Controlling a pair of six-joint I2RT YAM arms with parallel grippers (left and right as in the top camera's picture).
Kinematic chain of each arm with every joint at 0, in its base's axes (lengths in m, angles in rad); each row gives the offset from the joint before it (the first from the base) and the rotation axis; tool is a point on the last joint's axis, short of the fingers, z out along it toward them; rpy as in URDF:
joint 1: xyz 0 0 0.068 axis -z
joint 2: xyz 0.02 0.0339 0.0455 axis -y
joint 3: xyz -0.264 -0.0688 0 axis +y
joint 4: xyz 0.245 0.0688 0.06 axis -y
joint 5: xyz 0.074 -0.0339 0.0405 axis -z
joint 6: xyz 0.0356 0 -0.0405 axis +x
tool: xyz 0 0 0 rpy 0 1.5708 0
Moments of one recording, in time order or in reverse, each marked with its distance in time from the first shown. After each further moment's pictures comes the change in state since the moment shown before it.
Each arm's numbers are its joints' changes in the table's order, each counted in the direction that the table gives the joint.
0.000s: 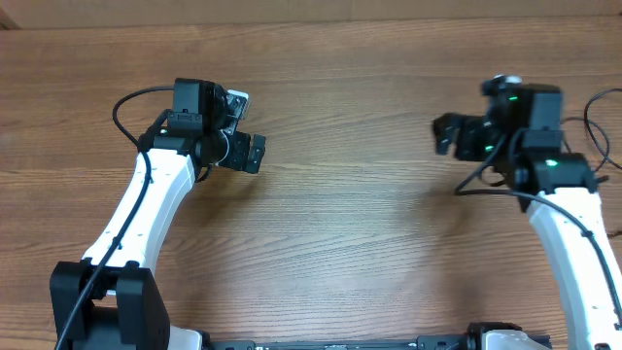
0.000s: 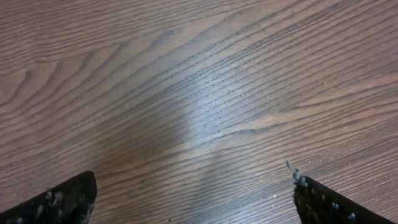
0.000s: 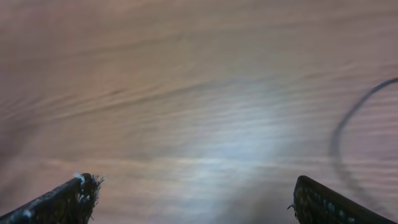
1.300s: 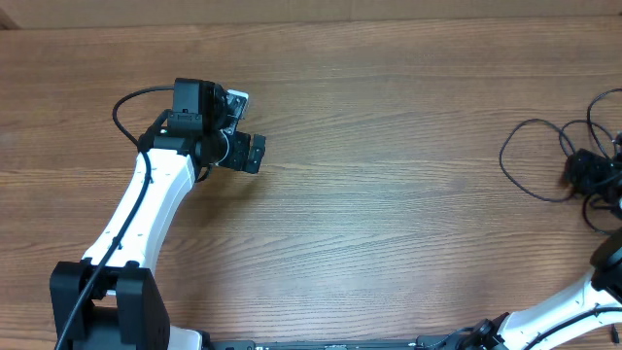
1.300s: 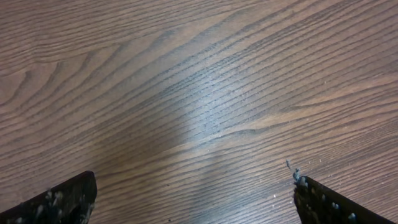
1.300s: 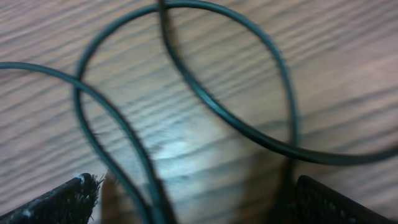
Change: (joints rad) left arm 0.000 0.000 0.000 0.000 0.000 0.000; right arm 0.797 -0.697 -0.034 0.575 -0.098 -0.397
